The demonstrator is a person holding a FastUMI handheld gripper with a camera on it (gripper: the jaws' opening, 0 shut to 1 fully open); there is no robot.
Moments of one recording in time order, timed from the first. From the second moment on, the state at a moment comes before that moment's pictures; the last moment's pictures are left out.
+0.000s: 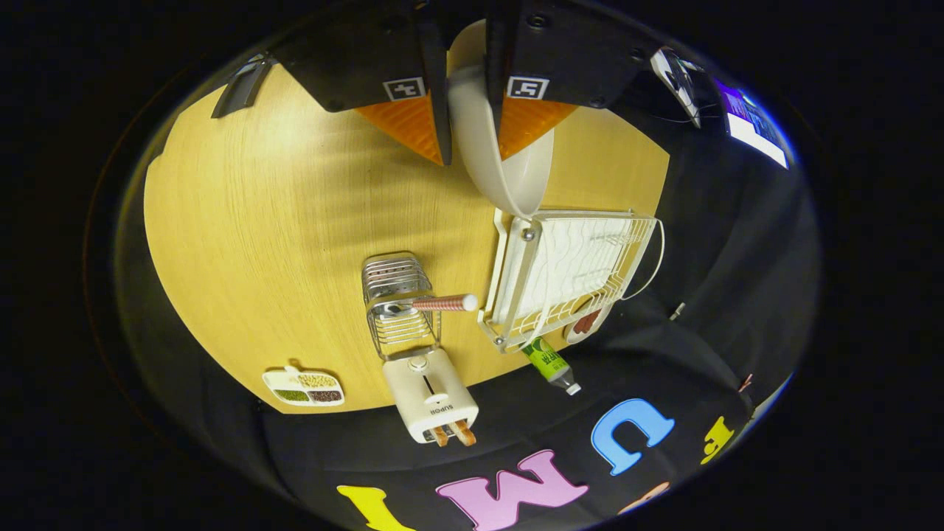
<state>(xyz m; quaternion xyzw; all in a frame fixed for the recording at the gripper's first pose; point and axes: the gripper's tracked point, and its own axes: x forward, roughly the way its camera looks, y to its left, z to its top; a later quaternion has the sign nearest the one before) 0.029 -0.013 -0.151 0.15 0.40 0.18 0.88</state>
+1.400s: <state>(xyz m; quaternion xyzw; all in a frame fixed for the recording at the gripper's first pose) 0.144 0.014 -0.089 -0.06 0.14 0.27 0.95</state>
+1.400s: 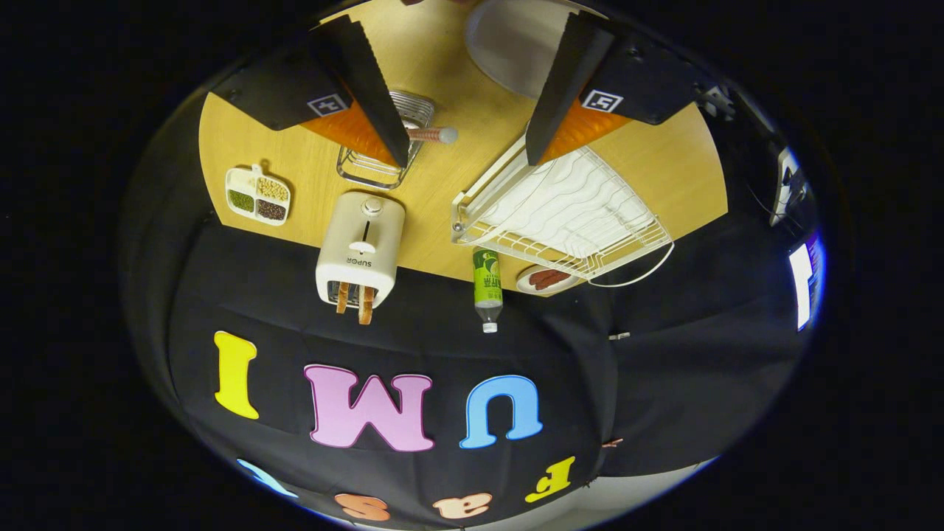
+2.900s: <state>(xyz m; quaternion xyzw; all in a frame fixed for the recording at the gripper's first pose) 0.214 -0.036 -0.104 -0.08 0.17 0.18 0.97</state>
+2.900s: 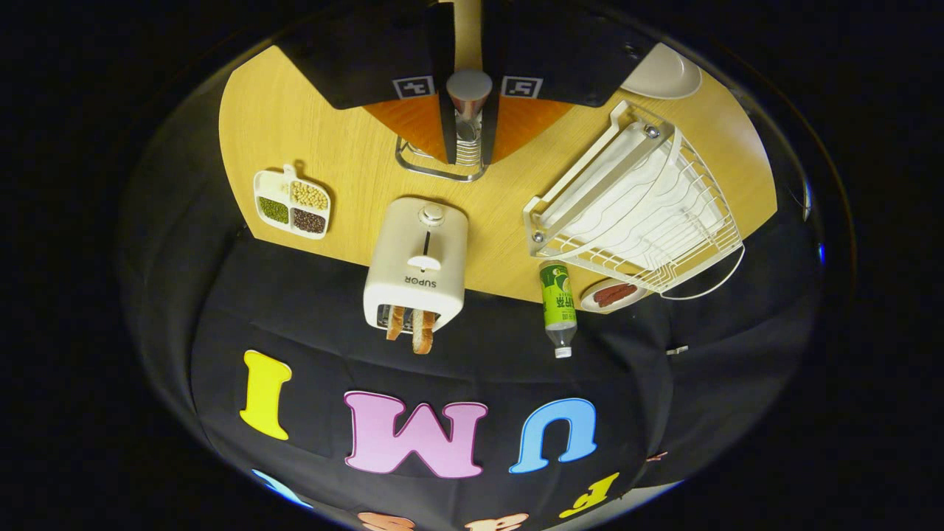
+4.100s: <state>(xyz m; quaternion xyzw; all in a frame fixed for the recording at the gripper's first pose) 0.076 0.009 -0.020 0.06 0.18 0.17 0.97</state>
